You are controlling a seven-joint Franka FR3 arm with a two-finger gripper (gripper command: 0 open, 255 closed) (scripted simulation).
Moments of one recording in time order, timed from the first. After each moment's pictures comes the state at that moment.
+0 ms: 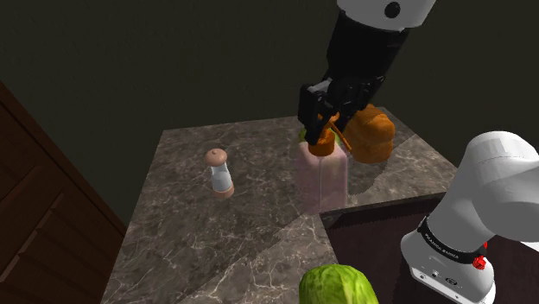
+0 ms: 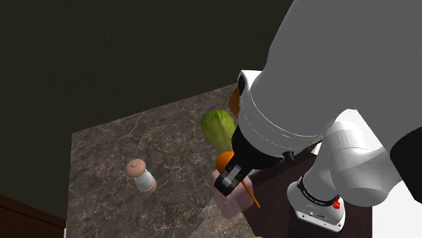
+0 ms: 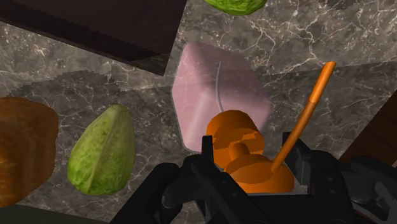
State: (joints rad) arm 0.32 -0.79 0.39 -2.29 0.19 1.72 0.77
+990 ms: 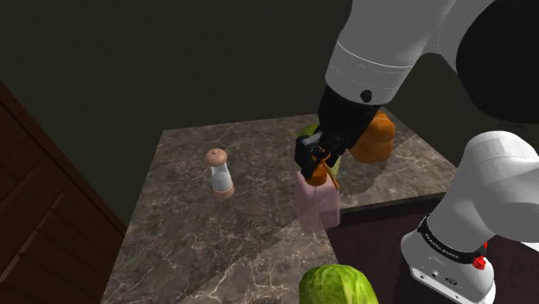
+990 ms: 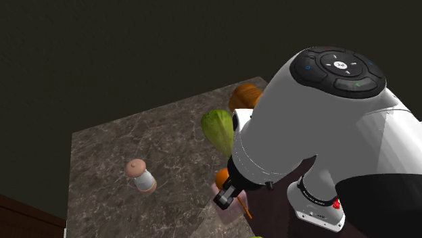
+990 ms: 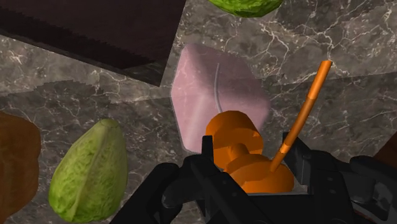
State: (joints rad) arm 0.34 -0.82 0.43 -2.51 0.22 1.91 0.77
